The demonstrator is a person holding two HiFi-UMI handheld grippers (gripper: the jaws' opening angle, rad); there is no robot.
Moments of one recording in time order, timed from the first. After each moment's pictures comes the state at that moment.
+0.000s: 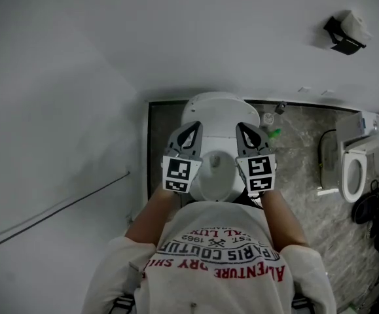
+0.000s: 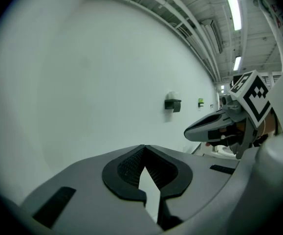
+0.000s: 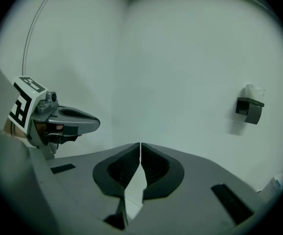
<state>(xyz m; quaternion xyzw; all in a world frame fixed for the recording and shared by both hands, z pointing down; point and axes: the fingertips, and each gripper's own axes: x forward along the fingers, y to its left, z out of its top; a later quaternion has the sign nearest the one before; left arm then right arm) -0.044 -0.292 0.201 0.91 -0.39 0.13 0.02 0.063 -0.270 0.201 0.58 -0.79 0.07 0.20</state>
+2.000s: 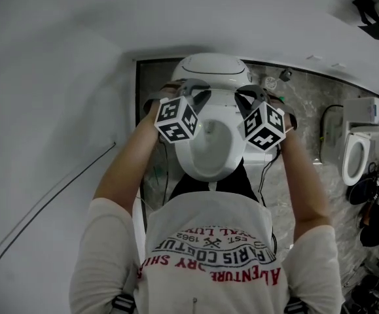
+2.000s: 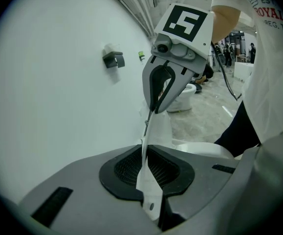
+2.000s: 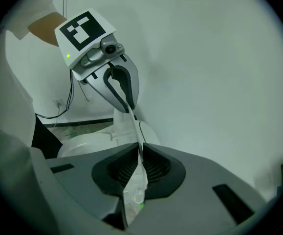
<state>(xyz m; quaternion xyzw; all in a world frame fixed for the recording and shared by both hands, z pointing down) 0.020 -0.341 0.340 0.90 -0.08 0.41 -0.14 0.076 -0.324 0.329 0.30 -0.80 0.00 0.51</state>
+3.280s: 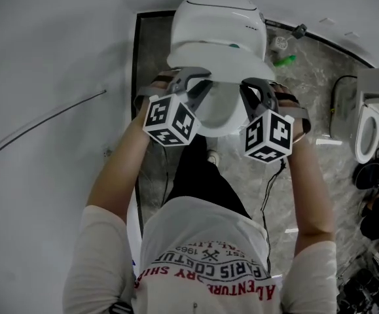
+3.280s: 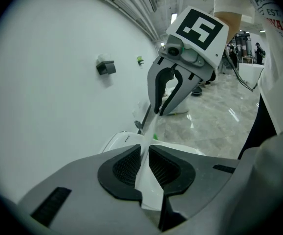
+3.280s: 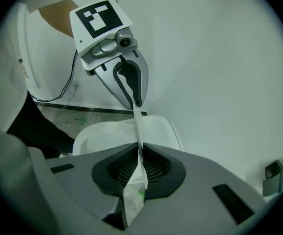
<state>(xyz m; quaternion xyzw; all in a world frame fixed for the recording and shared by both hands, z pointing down) -0.013 -0.143 0.376 0.90 -0.13 0.39 -0.14 0.043 -0.122 0.371 0.27 -0.79 -0.09 0.55</state>
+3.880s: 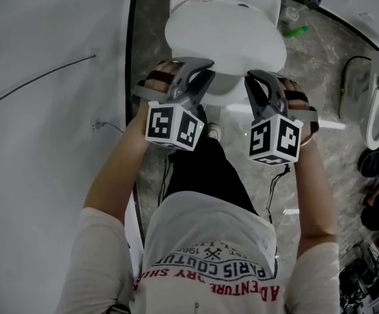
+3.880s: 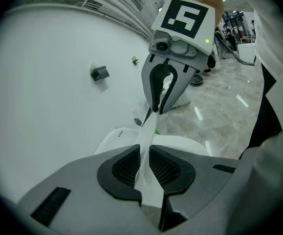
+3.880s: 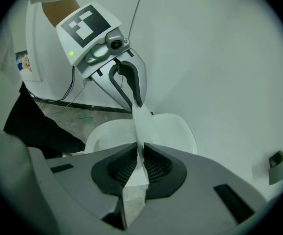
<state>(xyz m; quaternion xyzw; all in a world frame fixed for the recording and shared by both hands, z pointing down) -0.041 -0.049 0.445 0.88 -0.17 0.39 -0.22 0.015 -0.028 0.442 0.28 -0.79 -0.11 0.54</state>
